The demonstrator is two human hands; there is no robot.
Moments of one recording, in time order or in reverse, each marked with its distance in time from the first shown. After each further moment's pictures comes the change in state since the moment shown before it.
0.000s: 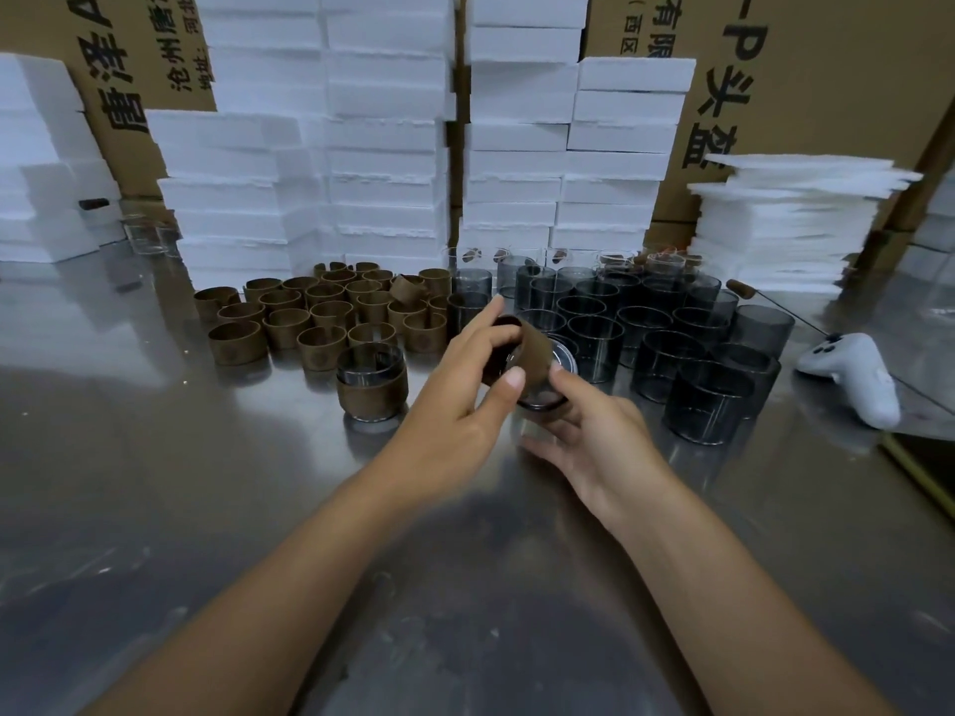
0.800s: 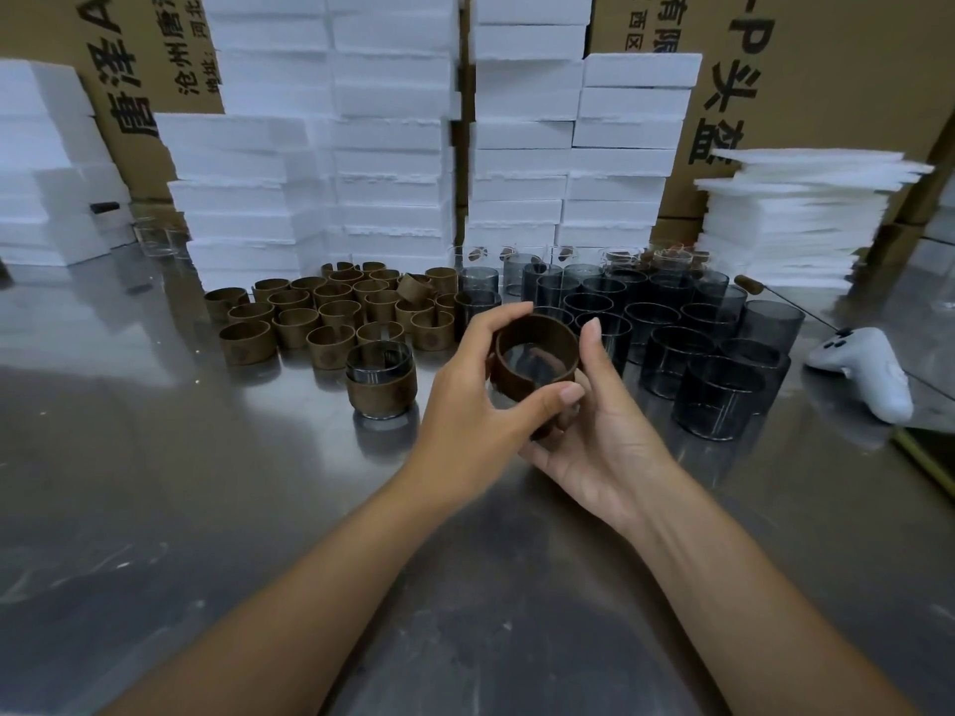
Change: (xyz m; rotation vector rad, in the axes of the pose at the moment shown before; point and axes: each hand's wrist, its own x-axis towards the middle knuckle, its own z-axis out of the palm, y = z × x) left_hand -0.002 0.003 0.014 -0.192 0.207 0.046; right_hand -0.012 -0.004 0.007 0.188 -0.246 0.133
